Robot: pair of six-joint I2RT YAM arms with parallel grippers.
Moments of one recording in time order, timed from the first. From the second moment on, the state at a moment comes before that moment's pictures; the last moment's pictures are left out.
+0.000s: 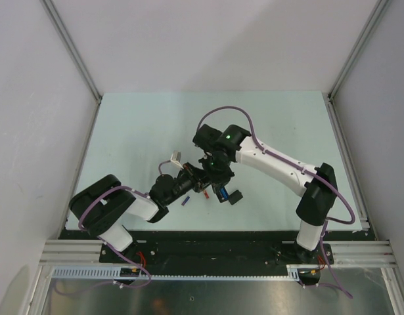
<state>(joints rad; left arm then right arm) -0.78 1.58 0.30 1.30 0.14 -1.44 0.94 1.80 1.74 -1.27 -0.13 0.48</state>
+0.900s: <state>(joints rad) -0.73 1.34 0.09 1.30 0.11 -1.39 0.83 1.52 1.14 -0.77 0.27 1.01</state>
